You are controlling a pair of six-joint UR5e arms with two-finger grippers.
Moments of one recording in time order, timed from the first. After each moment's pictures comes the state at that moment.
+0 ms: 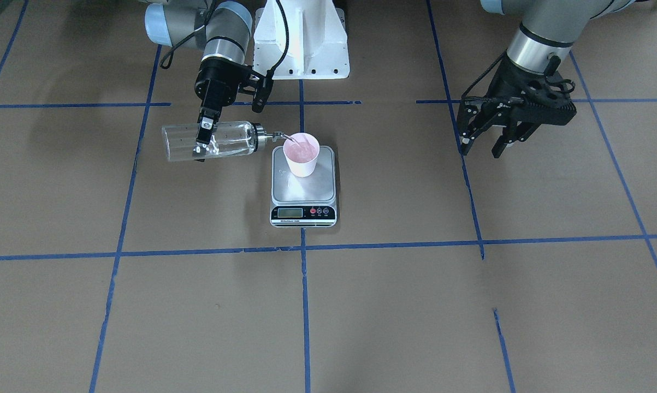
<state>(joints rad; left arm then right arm) -0.87 -1.87 -2.07 -1.64 -1.97 -0.94 0.19 -1.19 1.83 -1.52 0.13 -0.32</state>
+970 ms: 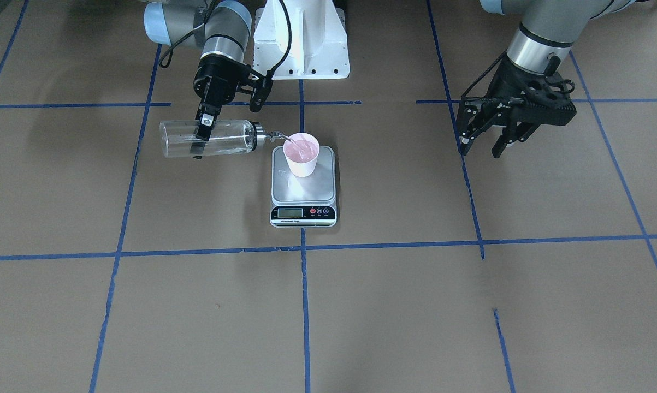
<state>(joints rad) -0.87 -1.87 -2.07 -1.64 -1.97 -0.95 0.19 -1.19 1.85 -1.52 0.11 -0.39</state>
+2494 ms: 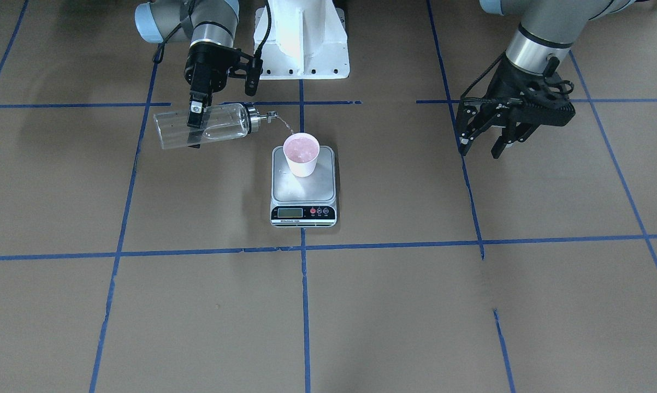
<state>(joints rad) -0.87 -1.87 -2.07 -1.64 -1.97 -0.95 0.15 -1.26 1.87 -1.25 0.12 -0.42</state>
